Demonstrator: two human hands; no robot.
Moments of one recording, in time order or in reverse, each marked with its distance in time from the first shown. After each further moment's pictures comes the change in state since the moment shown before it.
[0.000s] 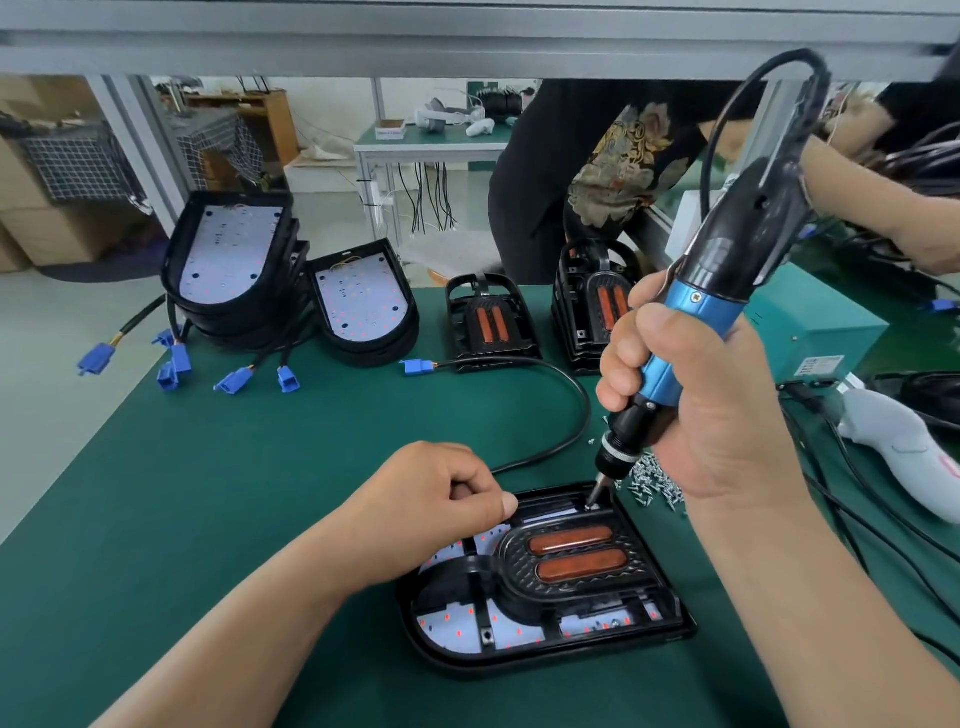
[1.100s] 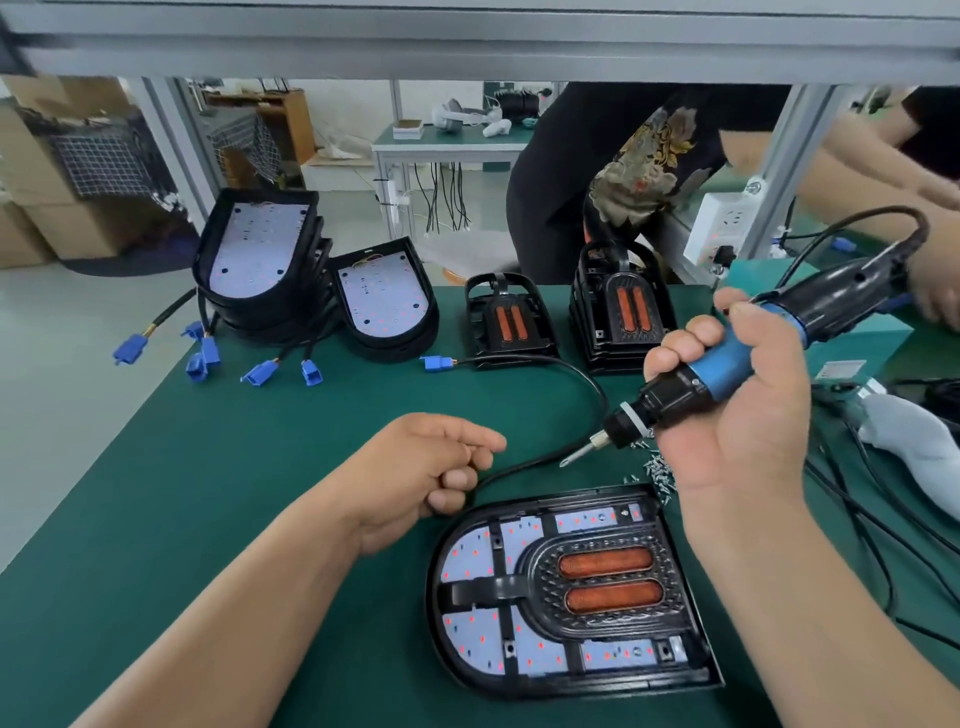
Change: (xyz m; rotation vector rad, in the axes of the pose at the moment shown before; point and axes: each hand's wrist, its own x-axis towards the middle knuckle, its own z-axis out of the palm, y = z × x) left_hand 0.010 -0.002 -0.015 -0.765 0.037 -0.332; right_hand 0.001 0.023 -0.008 0.465 0.398 -0.032
